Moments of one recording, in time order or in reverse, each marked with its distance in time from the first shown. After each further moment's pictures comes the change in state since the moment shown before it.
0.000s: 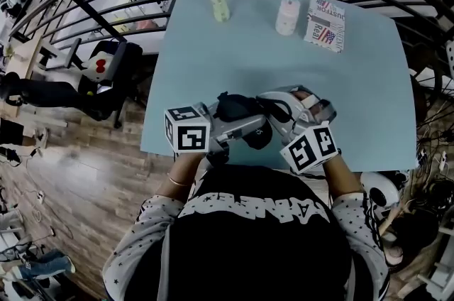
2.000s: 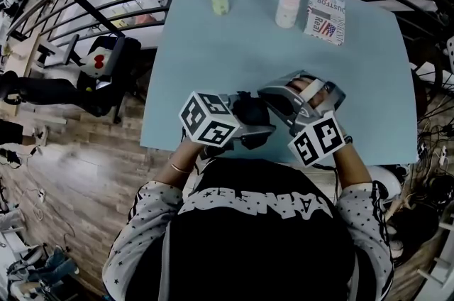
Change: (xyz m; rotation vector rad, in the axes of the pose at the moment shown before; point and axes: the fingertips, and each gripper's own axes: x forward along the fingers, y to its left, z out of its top) left arm 0.025 0.002 -0.058 0.238 0.469 -0.005; right arm -0.001 0.001 0.003 -0.286 0.038 0.088
